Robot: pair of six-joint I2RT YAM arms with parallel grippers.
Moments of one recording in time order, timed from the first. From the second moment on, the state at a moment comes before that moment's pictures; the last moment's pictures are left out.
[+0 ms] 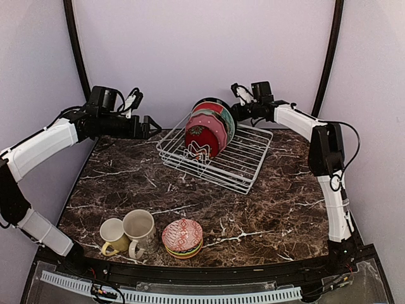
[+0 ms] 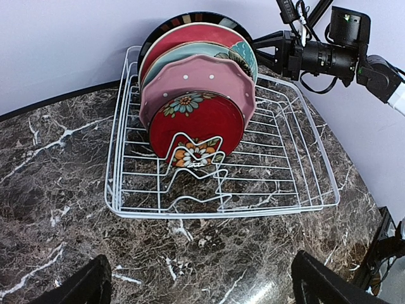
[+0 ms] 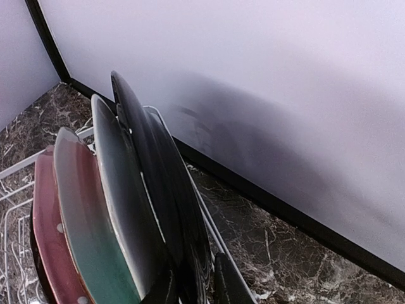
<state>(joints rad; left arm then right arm) -0.39 1.44 1.32 -0.47 0.31 -0.20 0.38 2.38 2.22 -0.31 -0.32 -0.07</state>
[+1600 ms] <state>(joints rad) -0.39 1.49 1.32 -0.48 0.33 -0.21 0.36 2.23 2.17 -0.37 -0.26 -0.28</state>
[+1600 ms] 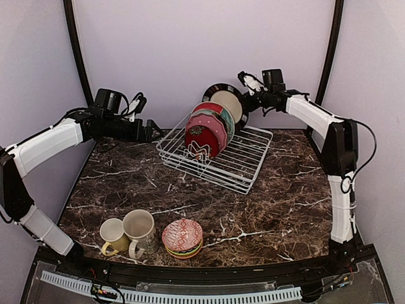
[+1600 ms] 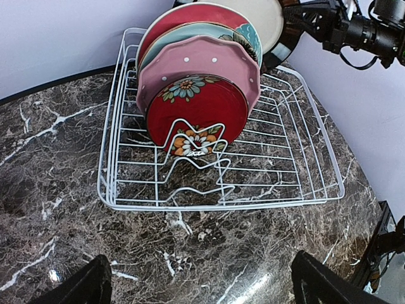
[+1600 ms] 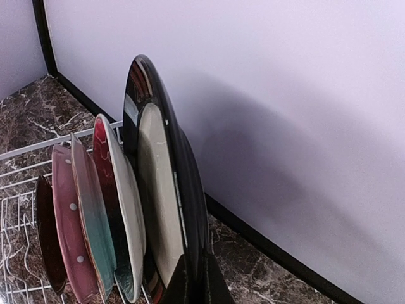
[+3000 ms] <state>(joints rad) -0.38 1.49 1.30 -0.36 0.62 -0.33 0.35 1.53 1.45 -0.10 -0.08 0.44</state>
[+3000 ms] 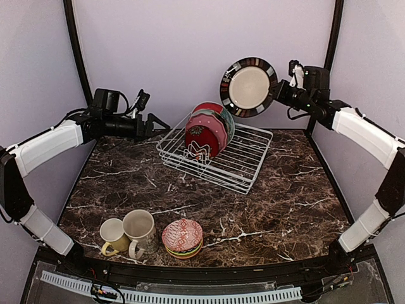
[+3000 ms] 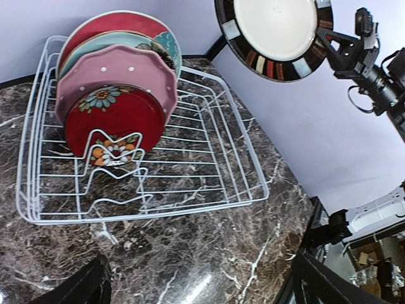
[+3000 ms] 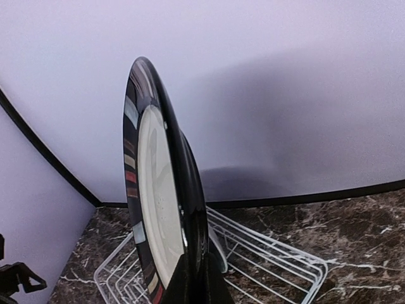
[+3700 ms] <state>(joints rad) -0.25 1.57 1.16 0.06 0.93 -0.74 0.60 1.74 1.32 0.22 -0.45 0.84</state>
